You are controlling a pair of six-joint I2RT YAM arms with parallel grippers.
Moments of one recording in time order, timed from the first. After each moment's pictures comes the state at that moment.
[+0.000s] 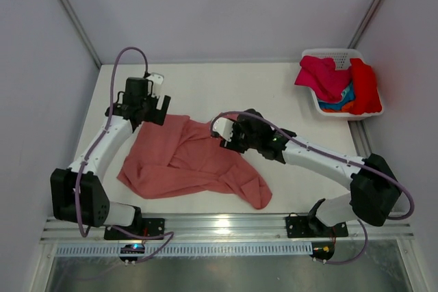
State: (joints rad) left arm -0.20 1.37 1.13 -0.53 -0.15 0.21; right arm 0.81 1.37 0.94 -0.23 -0.04 -0.62
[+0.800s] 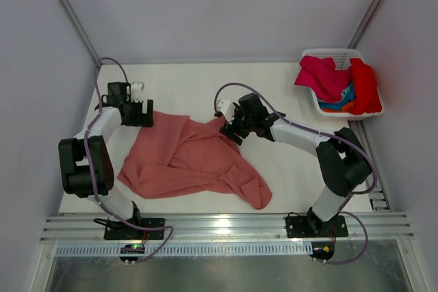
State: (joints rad) left arm 0.10 1.64 1.11 -0.44 0.16 0.15; right arm 0.61 1.68 1.06 -0.15 -0.21 -0.52
